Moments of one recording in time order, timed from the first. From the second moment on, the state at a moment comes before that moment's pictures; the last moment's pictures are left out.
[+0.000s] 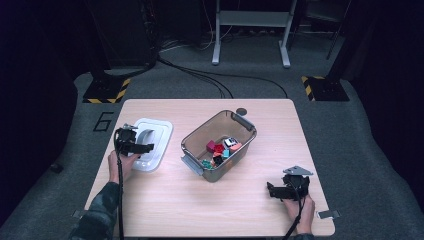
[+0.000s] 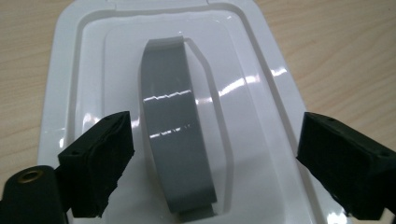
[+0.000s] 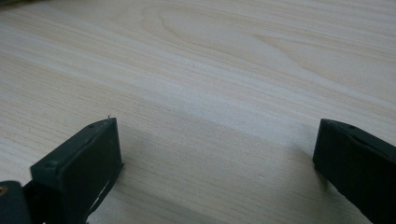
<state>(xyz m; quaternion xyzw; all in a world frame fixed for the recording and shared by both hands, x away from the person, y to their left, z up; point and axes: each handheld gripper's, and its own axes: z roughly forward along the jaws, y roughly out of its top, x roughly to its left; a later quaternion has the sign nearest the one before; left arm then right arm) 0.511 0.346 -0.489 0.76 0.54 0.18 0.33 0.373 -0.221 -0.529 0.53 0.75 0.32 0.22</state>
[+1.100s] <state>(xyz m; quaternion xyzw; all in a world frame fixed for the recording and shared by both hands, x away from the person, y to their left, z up) 0.498 0.344 -0.466 0.74 0.53 0.23 0.35 0.371 -0.222 -0.529 0.53 0.75 0.32 0.23</state>
